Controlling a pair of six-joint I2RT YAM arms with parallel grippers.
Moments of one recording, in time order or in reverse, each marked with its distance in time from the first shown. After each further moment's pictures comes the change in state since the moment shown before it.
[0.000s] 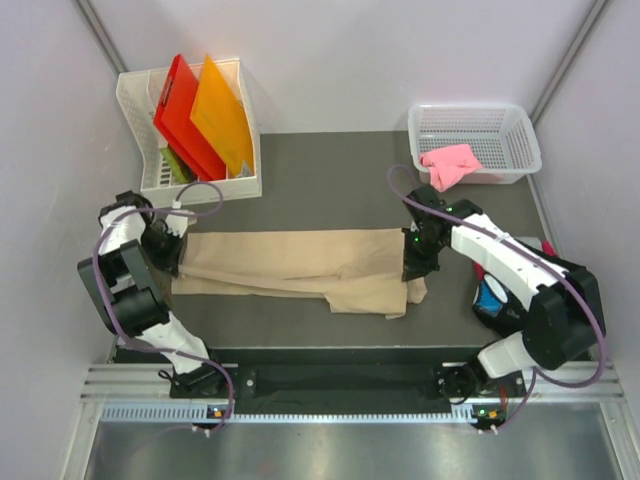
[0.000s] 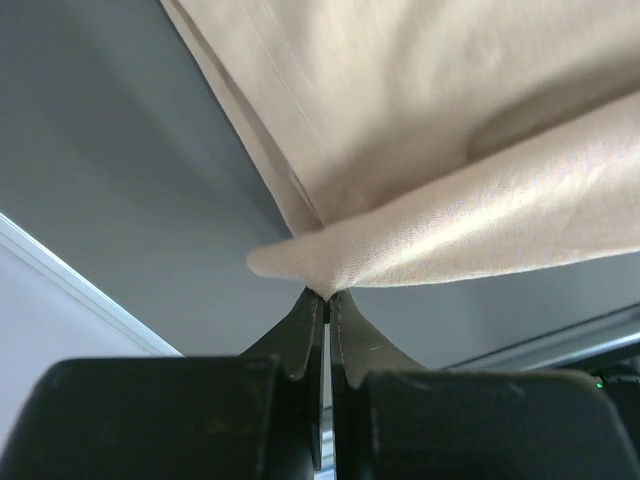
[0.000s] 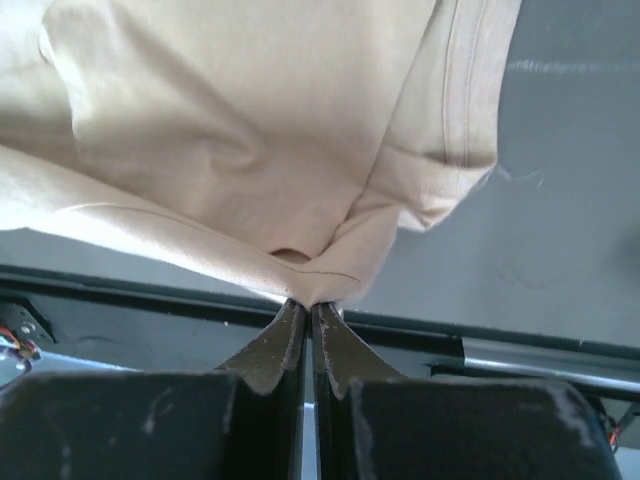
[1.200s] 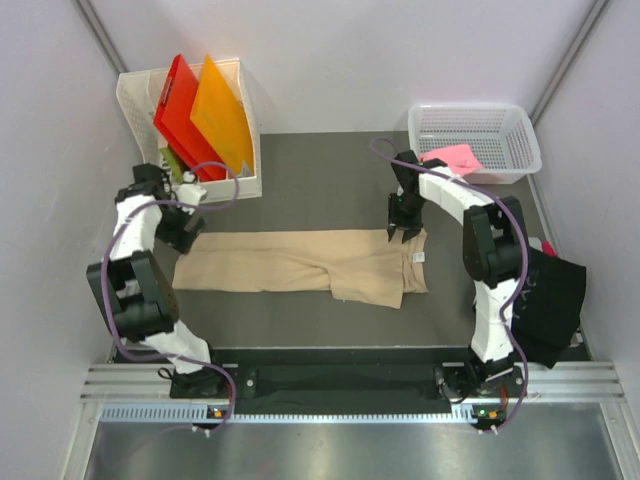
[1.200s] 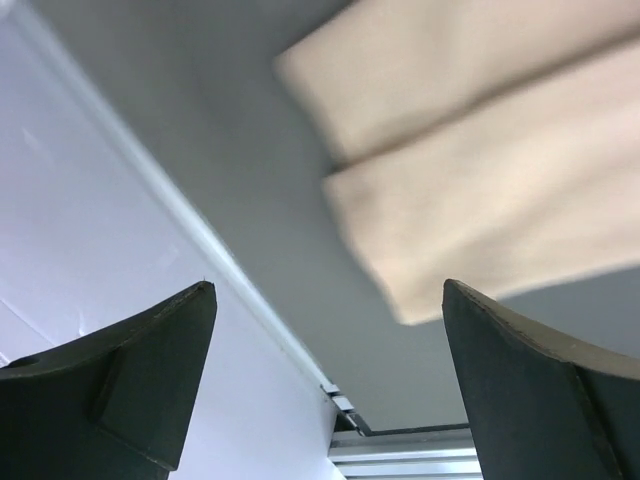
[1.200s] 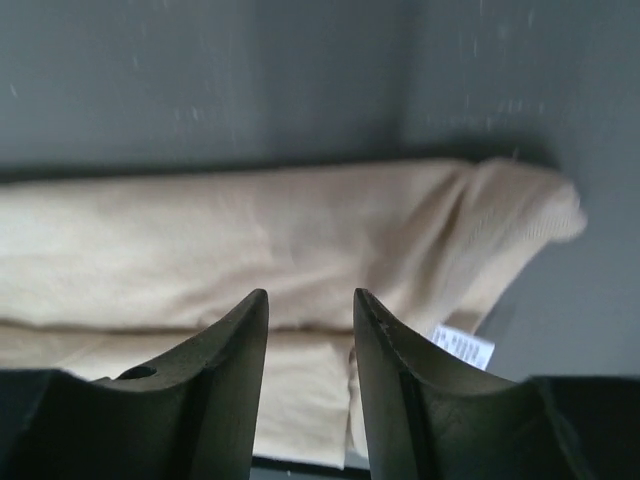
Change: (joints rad) left arm -0.147 -0.002 0.128 0.151 -0.187 -0.043; right arm -0.150 0.612 0.469 0.060 0.027 -0.145
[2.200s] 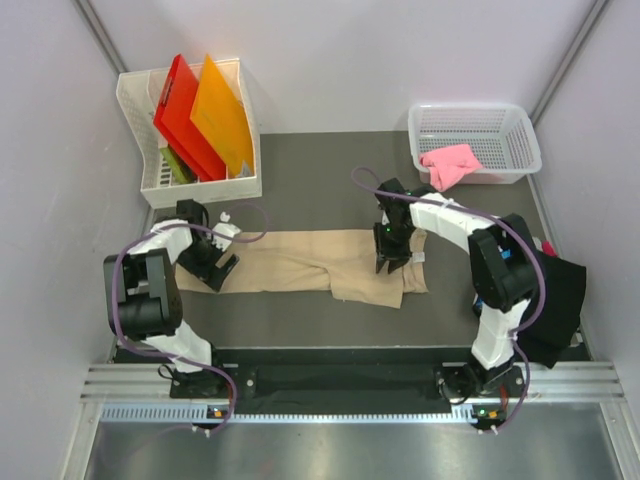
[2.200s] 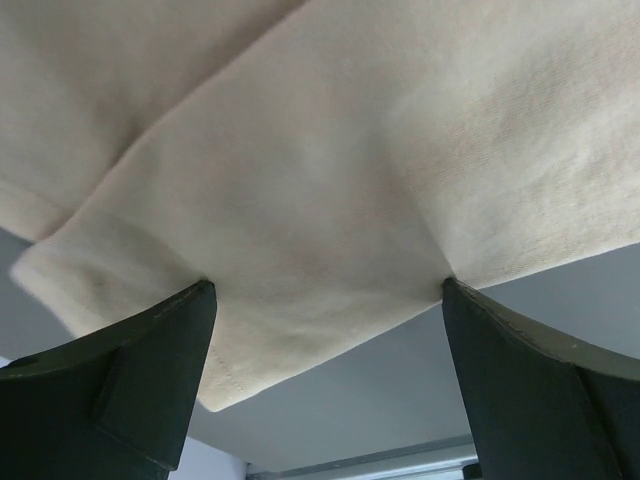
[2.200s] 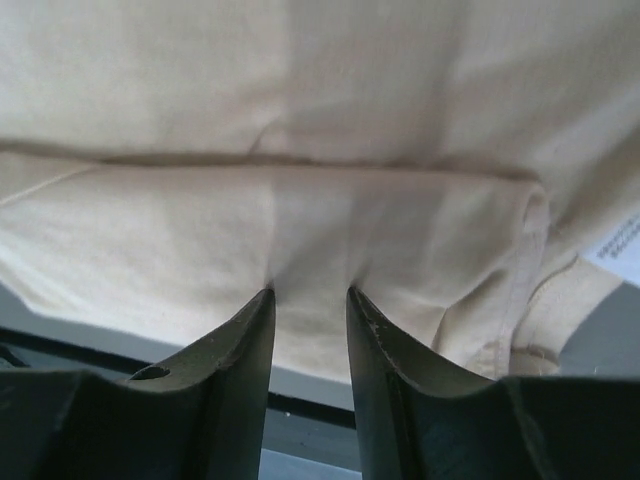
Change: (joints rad) left arm -0.189 -0.056 -0.370 0.116 0.024 -0.072; right arm 0.157 -0.192 -0.277 0.072 -0.093 0.029
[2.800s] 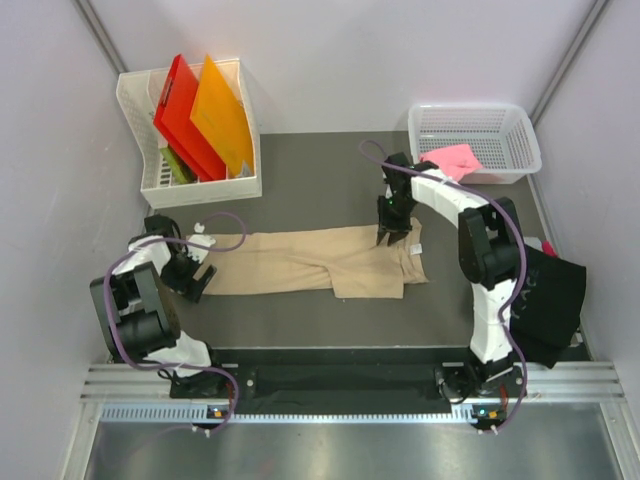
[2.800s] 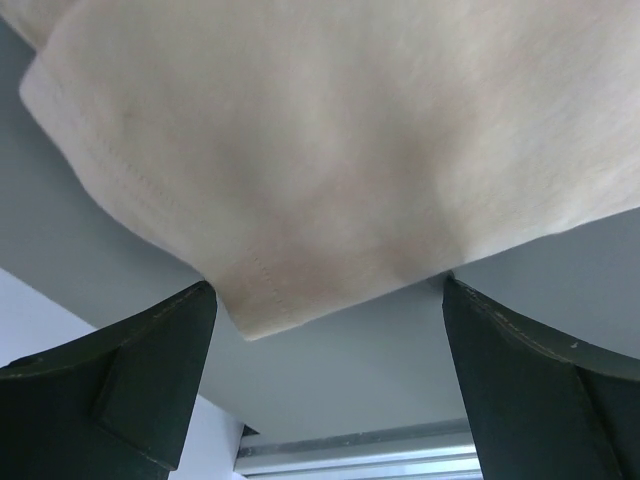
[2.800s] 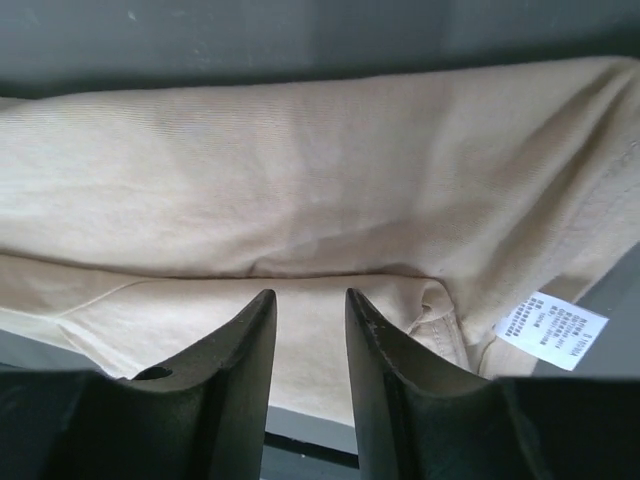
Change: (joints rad) left arm 0.211 -0.101 -0.116 0.049 -0.011 0.128; right arm -0.109 0.220 0.301 -0.054 -0.013 -0.039
